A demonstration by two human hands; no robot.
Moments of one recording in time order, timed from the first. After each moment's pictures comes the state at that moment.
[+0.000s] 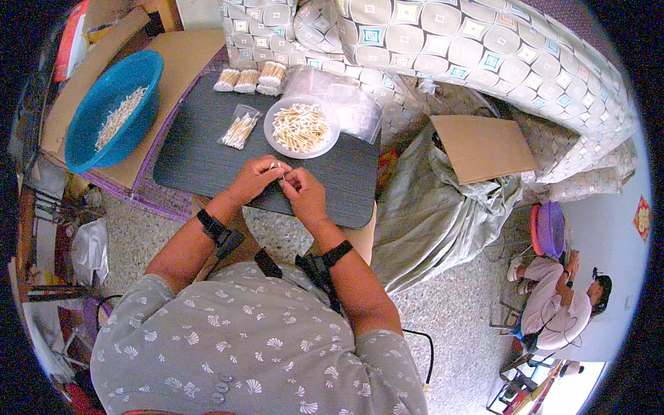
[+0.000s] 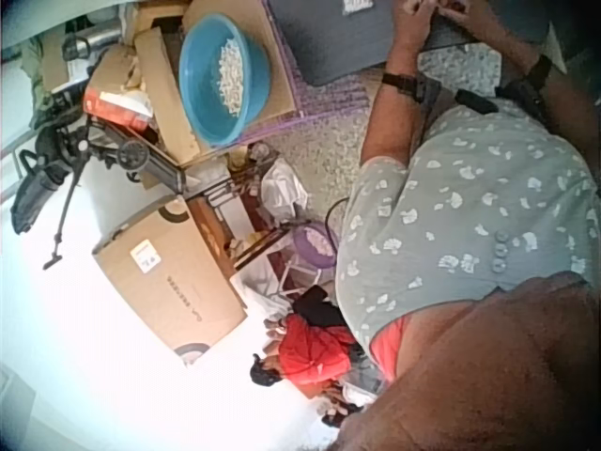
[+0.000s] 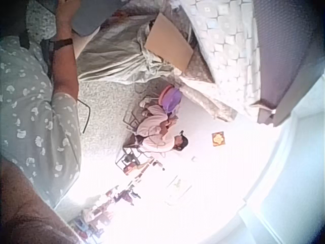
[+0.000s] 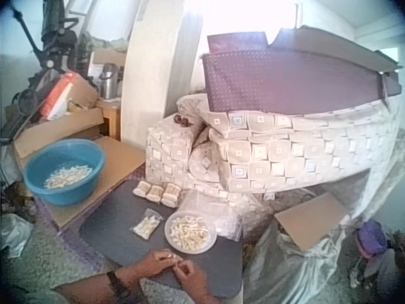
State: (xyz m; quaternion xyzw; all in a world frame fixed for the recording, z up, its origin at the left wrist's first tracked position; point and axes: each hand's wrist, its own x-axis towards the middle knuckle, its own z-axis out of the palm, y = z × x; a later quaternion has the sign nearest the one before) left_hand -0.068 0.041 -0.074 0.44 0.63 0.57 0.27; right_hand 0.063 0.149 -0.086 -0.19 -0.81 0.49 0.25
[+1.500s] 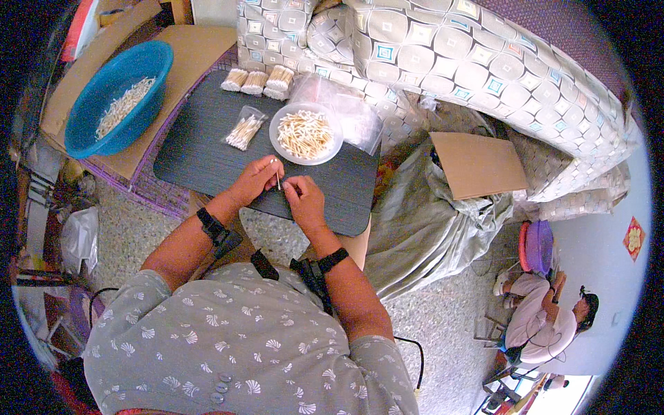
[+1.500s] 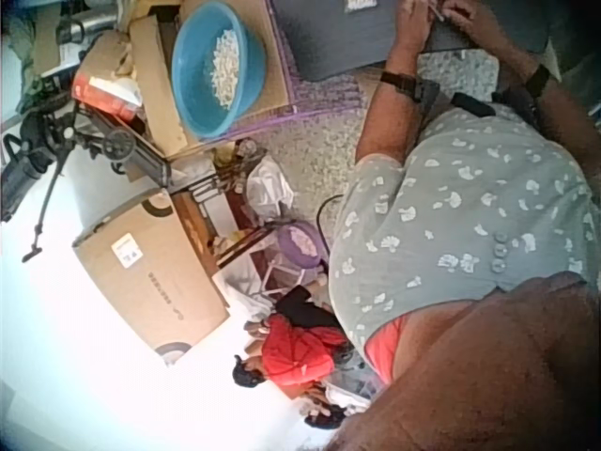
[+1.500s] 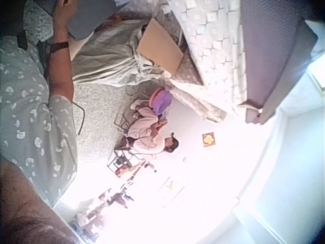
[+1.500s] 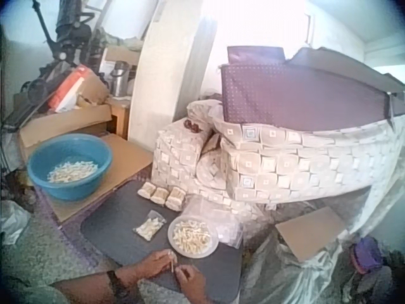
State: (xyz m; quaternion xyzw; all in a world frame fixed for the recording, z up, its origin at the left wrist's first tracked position) left_hand -0.070 0.040 -0.083 0.36 0.59 0.63 0.35; right_hand 0.065 0.149 -0.083 -0.18 -0.84 0.45 0.25
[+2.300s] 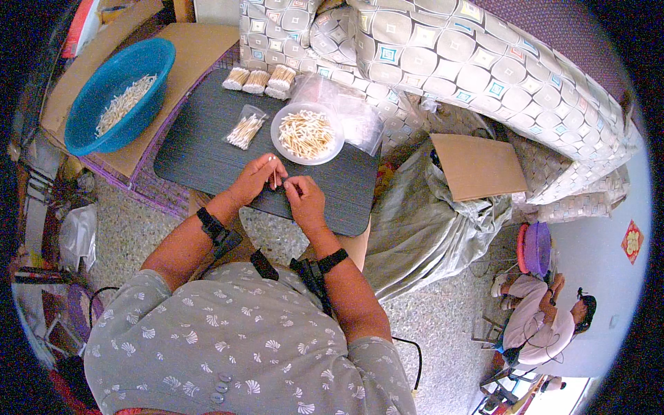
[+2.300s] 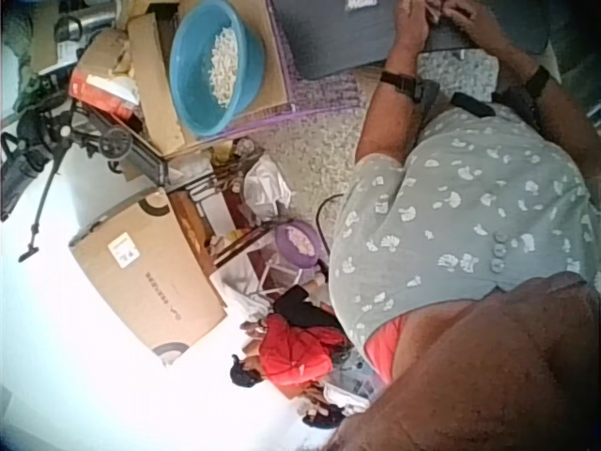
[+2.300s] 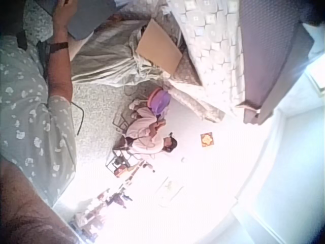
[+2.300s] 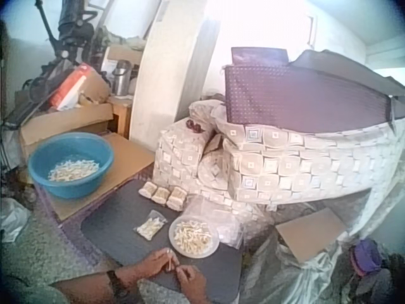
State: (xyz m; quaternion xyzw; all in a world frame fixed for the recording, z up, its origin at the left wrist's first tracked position) left_hand -0.073 0.041 -0.090 0.36 0.55 0.67 0.35; right_hand 0.065 0.147 -0.082 -0.19 -0.84 0.45 0.24
